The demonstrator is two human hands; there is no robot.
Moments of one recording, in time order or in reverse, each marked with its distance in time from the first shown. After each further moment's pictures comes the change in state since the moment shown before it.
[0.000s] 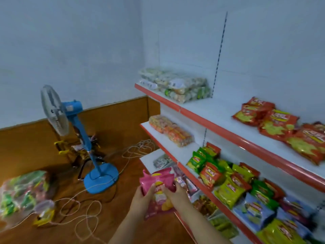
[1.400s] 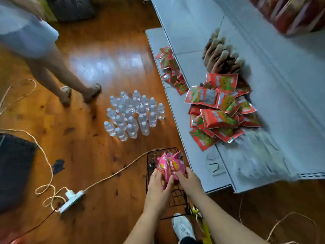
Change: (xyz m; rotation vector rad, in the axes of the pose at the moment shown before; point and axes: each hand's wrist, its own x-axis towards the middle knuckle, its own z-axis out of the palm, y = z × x) left_hand -0.605 -0.758 -0.489 -0.346 1.392 -0.576; right_hand -0.633 0.535 0.708 -1.198 -1.518 -0.220
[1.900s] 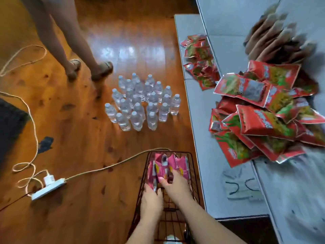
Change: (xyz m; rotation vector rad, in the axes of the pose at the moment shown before) left_hand 0.125 -0.122 0.101 0.011 0.139 -0.573; right_hand 0.159 0.064 0.088 -0.346 -0.159 -0.133
